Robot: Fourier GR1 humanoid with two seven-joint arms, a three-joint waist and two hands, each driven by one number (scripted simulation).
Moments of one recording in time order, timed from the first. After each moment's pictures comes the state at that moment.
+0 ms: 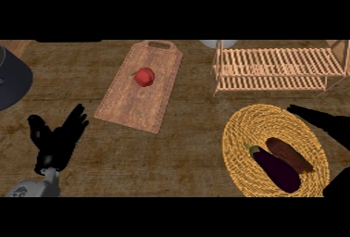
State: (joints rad) left arm -0.07 0.33 -0.09 -1.37 0.31 0.14 0.22; right arm -0.12 -0.88 0.20 -1.80 0.16 0.50 0.29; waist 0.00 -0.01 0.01
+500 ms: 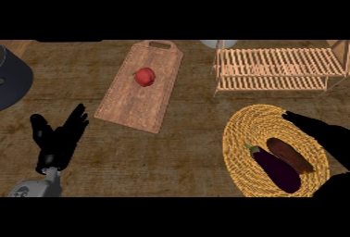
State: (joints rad) left arm -0.07 0.31 -0.07 -1.37 0.28 0.13 0.24; right arm -0.04 -0.79 0.19 -1.83 0.32 0.47 0.30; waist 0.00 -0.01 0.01
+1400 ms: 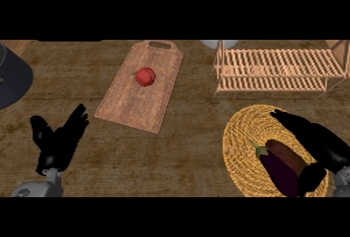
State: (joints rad) left arm -0.06 0.27 -0.04 -1.40 0.23 0.10 0.25; right arm -0.08 -0.61 0.22 -1.61 0.62 0.35 0.16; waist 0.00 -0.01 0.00
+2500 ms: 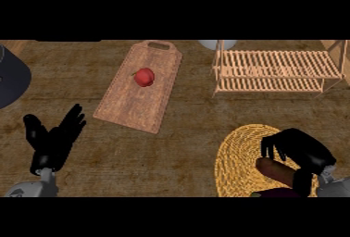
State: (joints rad) left arm -0.06 0.27 0.01 -1.40 0.23 0.05 0.27; right arm -0.11 -0.55 0.29 -1.52 0.76 0.41 -0.09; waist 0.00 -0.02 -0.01
